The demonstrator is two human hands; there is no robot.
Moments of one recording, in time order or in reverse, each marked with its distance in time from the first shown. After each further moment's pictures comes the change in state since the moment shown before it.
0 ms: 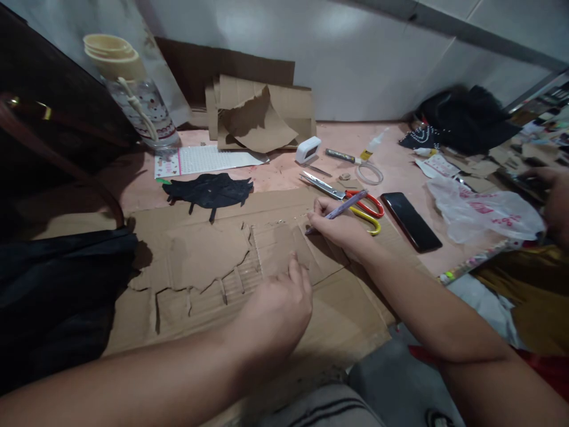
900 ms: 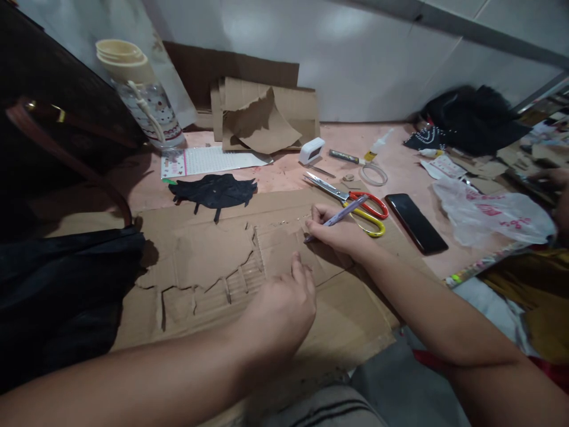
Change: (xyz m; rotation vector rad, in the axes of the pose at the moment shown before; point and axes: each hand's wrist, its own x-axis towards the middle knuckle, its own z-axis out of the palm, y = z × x) left_hand 0.001 -0.003 -0.006 0.016 -0.002 0.022; right_hand 0.000 0.006 0.007 0.088 -0.128 -0.021
